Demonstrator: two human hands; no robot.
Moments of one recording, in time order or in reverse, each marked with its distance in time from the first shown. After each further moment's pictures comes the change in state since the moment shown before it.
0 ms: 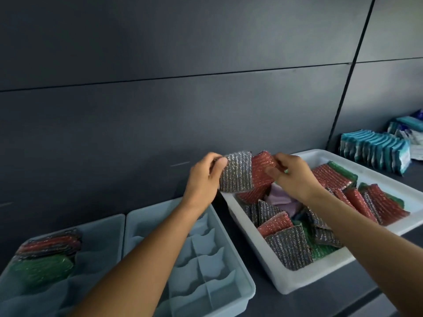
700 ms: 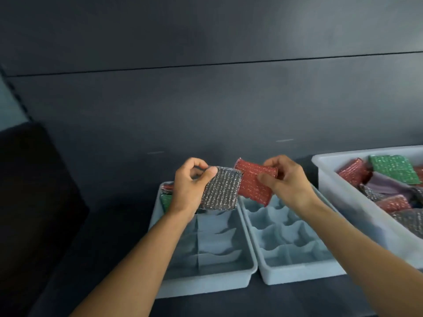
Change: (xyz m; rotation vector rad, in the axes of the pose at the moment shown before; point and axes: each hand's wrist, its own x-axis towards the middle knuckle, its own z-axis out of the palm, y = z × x) left_hand -0.148 -0.051 -0.239 -0.220 0.355 -0.301; right_hand -0.096 -0.190 0.171 0.506 -0.137 -0.053
